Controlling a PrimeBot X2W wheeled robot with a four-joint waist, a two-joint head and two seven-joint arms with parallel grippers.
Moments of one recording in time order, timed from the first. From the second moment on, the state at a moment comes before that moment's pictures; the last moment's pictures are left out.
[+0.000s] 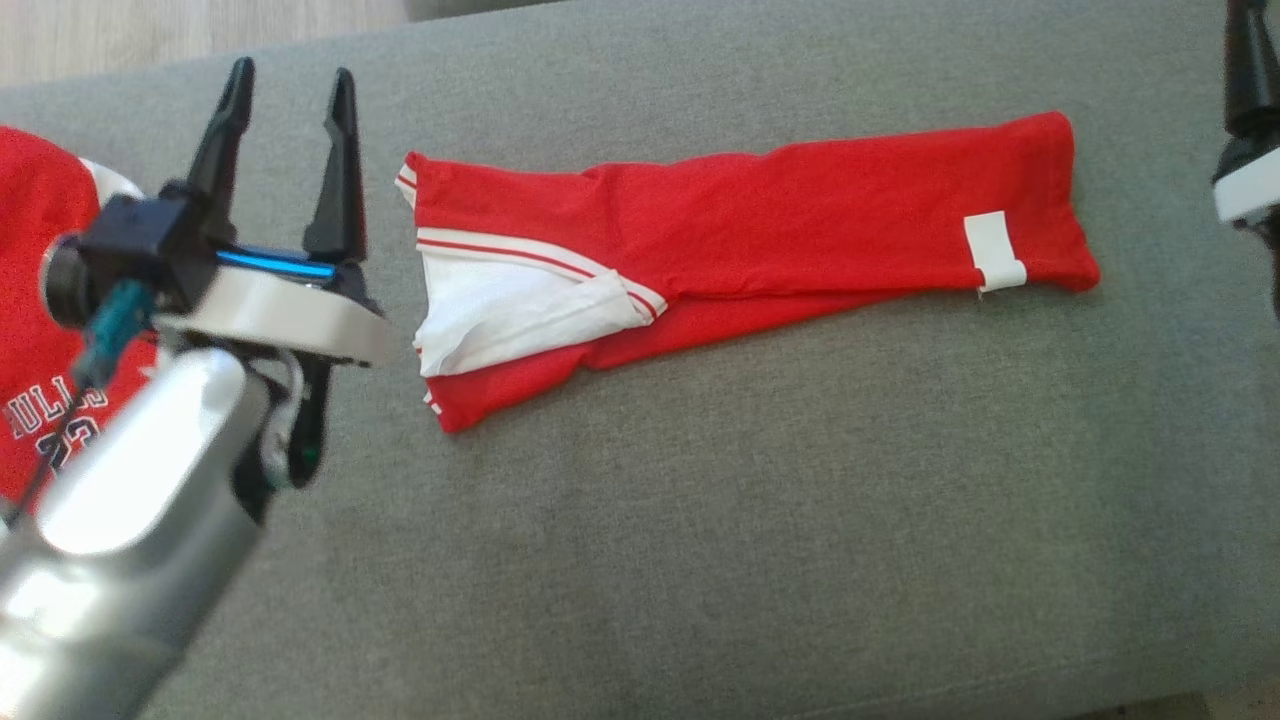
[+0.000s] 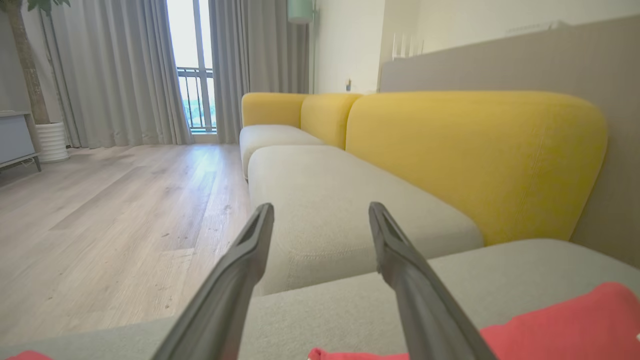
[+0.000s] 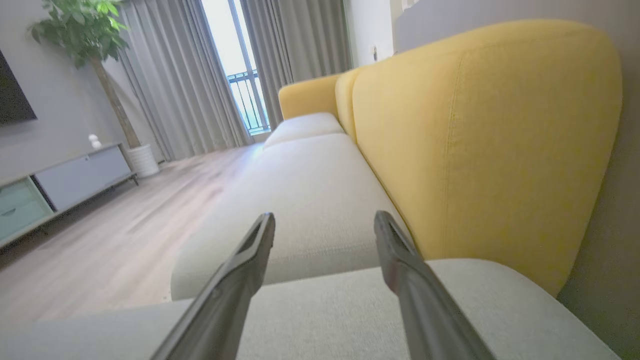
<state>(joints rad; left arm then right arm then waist) -0.73 0.53 -0.79 0.21 -0.83 0.31 -0.25 -0.84 -0.57 0.52 0.70 0.91 0.13 -0.24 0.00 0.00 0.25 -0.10</state>
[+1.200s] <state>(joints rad) -0.32 0.10 -0.24 0.27 -0.35 -0.05 -0.26 -0.47 -0.21 -0.07 0.49 0.36 0.13 -0.14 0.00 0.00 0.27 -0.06</state>
